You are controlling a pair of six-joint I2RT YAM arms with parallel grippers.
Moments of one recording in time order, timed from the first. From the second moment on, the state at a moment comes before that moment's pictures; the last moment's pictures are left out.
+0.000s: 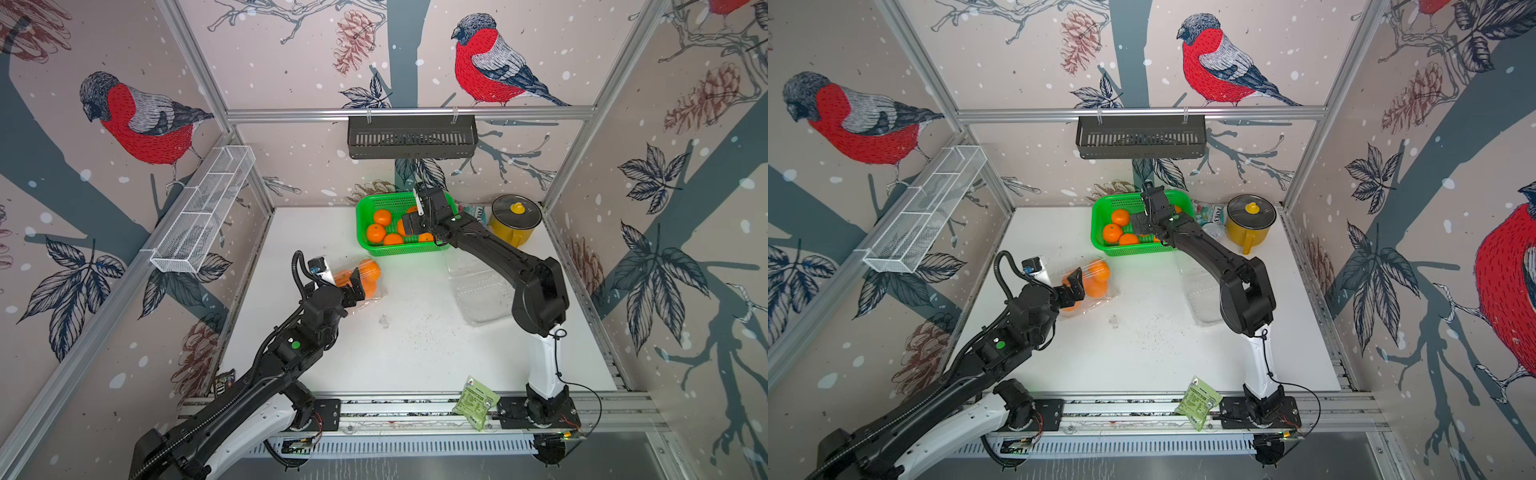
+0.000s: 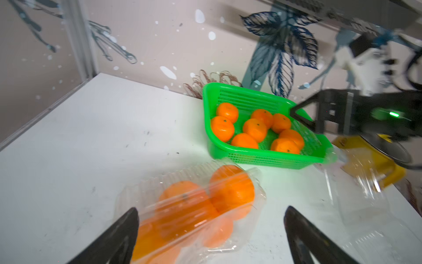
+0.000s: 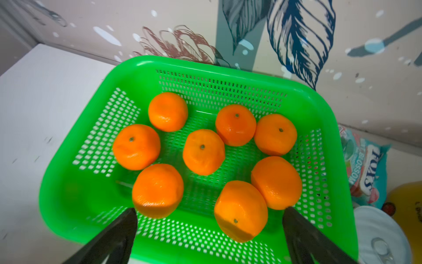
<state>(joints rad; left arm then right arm) -0.59 0.76 0.55 -0.13 -0.53 -0.51 0.61 2.00 1.76 -0.35 0.17 0.08</state>
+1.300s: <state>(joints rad) -0.27 0.53 0.30 -0.23 -0.02 -0.78 0.73 1.90 1.15 0.19 -0.52 -0.09</state>
